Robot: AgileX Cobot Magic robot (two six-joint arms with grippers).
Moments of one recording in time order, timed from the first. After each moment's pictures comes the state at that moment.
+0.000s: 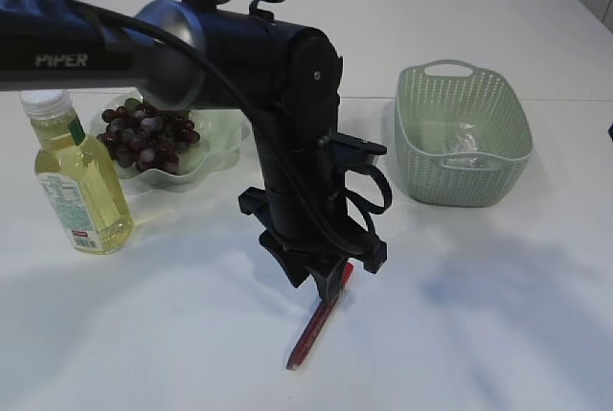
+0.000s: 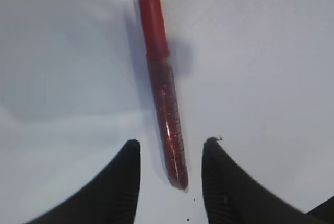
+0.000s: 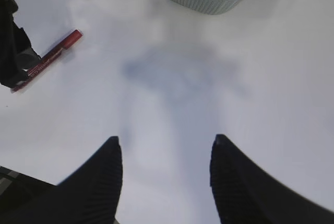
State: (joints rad) left arm -0.82 2.18 -1.67 -0.14 1.10 -0.12; right arm 0.44 1.11 -1.18 -0.13 1.25 0.12
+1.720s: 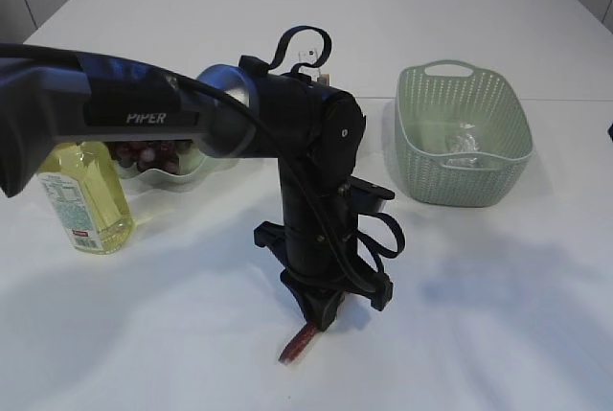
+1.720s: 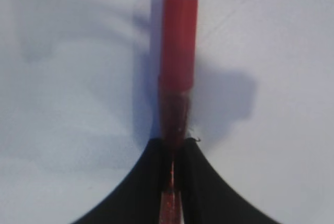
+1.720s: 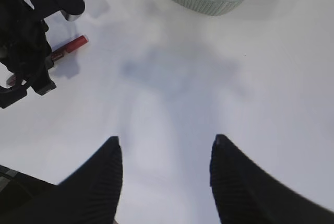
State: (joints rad) left arm -0.84 2.33 -1.72 -0.13 1.09 -0.14; right arm 0.44 1.11 -1.18 -0.13 1.25 0.11
